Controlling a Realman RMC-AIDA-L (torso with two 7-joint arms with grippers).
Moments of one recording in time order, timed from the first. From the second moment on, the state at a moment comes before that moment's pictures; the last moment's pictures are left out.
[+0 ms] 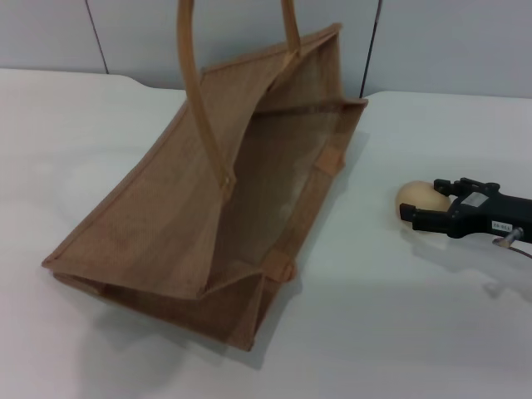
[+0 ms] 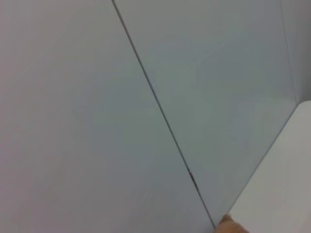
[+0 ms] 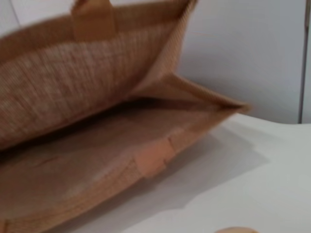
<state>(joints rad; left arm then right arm) -0.71 -2.03 1.17 1.83 -0.64 -1.42 0.69 0.61 2.02 -0.82 -0.39 -1.88 -1.04 1.34</state>
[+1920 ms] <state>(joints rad) -0.70 -2.03 1.18 1.82 -0.60 -1.42 0.70 0.64 2.01 -0.87 -0.53 -2.03 -1.04 1.54</state>
